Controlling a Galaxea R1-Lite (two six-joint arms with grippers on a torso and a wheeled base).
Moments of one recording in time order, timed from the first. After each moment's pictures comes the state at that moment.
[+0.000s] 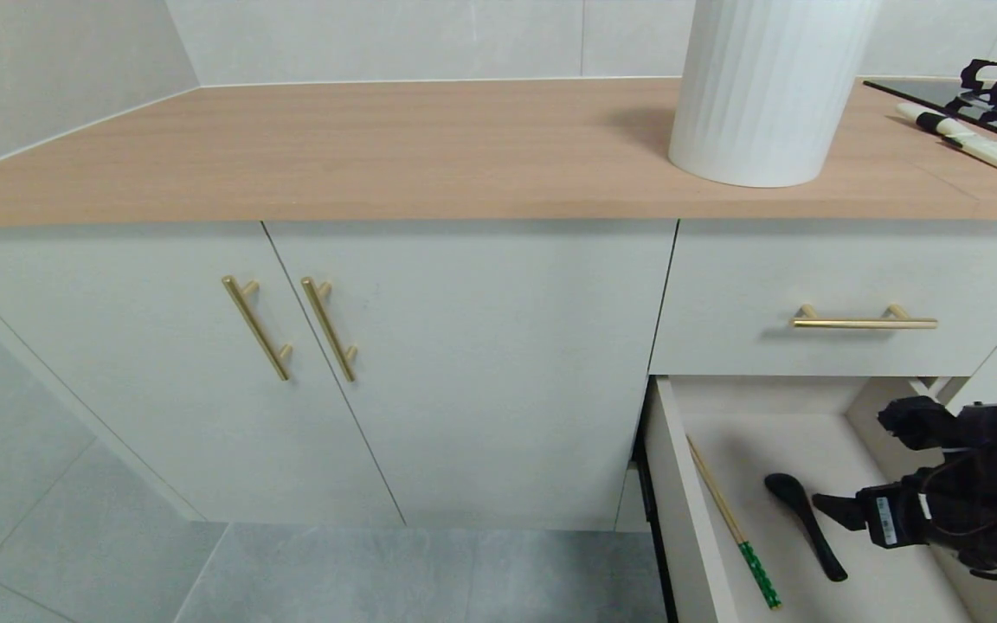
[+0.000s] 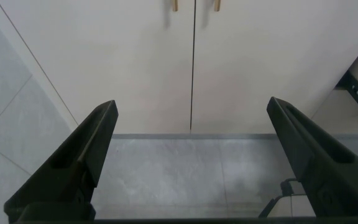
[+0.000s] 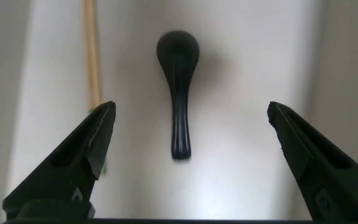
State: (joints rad) left arm 0.01 0.00 0.00 0.00 -0.03 0.01; right arm 0.05 1.71 -0.34 -0.70 -0.02 -0.08
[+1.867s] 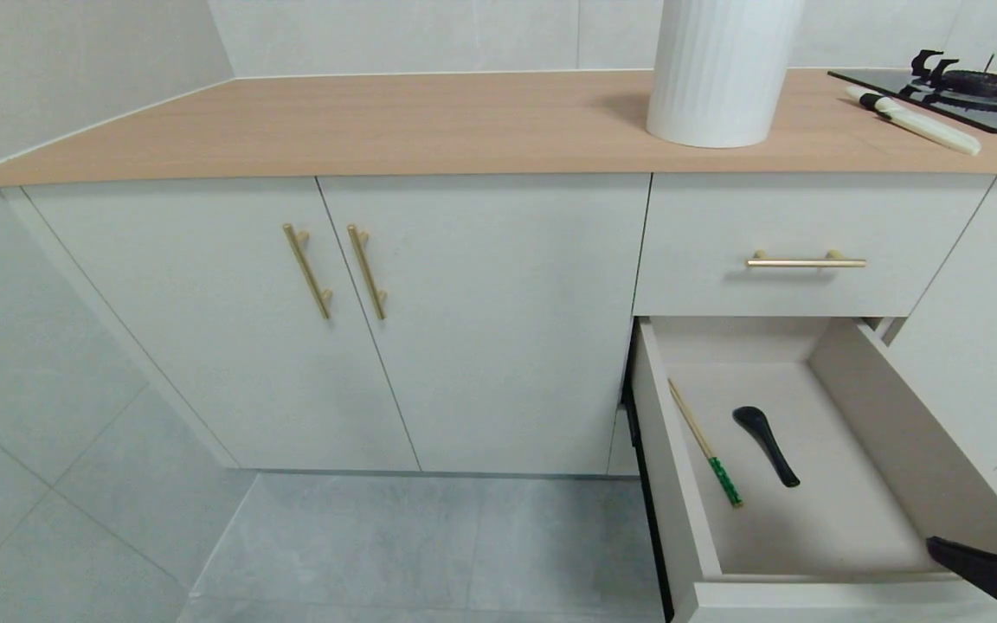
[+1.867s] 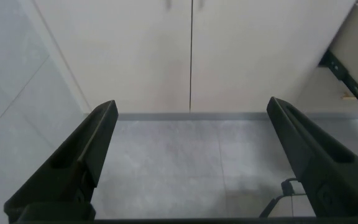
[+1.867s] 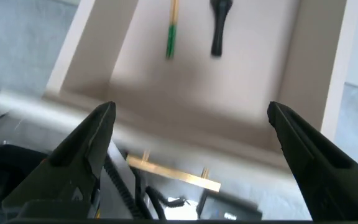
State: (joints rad) left arm 0.01 0.00 0.00 0.00 -0.03 0.01; right arm 0.17 0.97 -0.46 0.05 0.01 -0.11
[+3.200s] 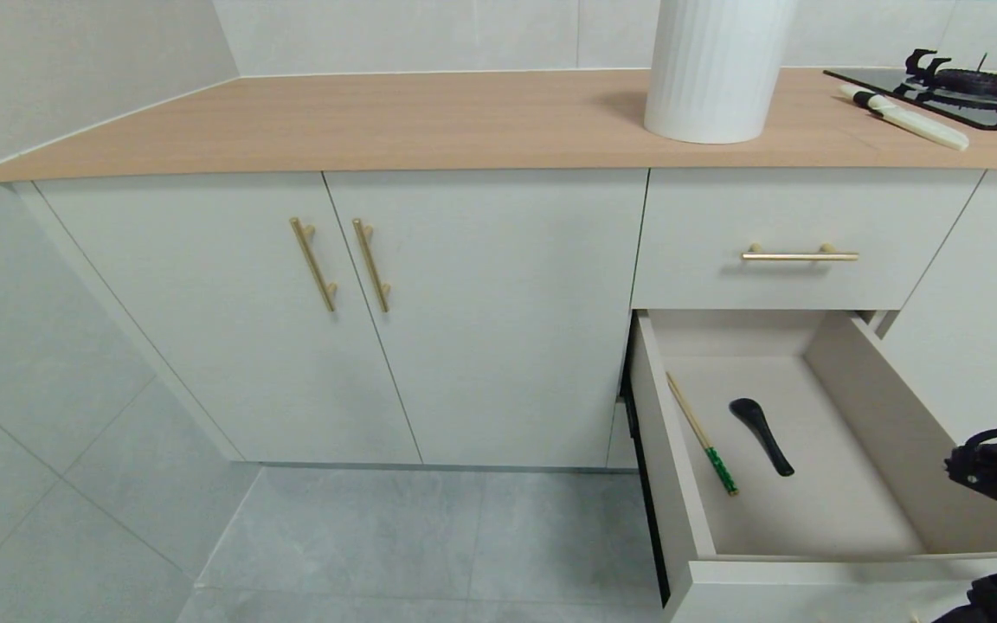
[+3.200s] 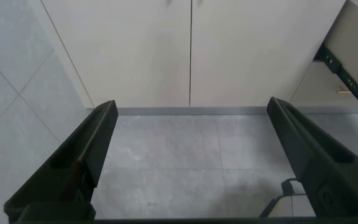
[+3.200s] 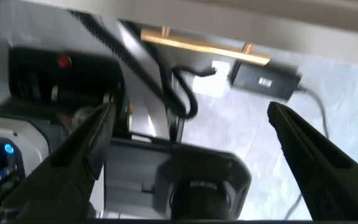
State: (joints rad) left arm 0.01 0.00 0.00 0.00 -0.03 0.01; right arm 0.23 1.34 -0.73 0.63 0.01 0.08
